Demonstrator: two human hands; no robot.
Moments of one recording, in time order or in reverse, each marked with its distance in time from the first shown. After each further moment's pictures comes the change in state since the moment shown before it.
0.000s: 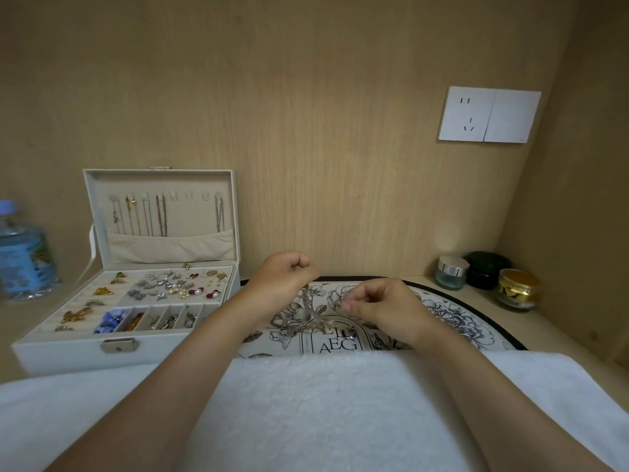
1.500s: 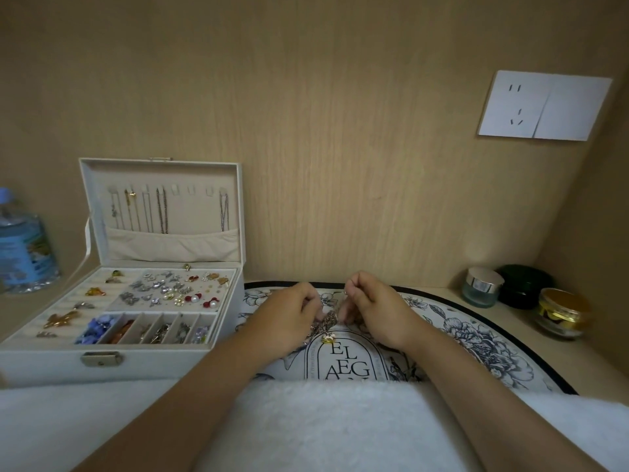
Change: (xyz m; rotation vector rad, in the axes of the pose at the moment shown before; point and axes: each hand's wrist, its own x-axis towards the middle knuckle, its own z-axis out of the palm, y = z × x) left_hand 0.026 -0.061 0.015 0.434 -0.026 0.106; right_hand 0.058 0.019 0.017 -0.112 -0.108 -0.081
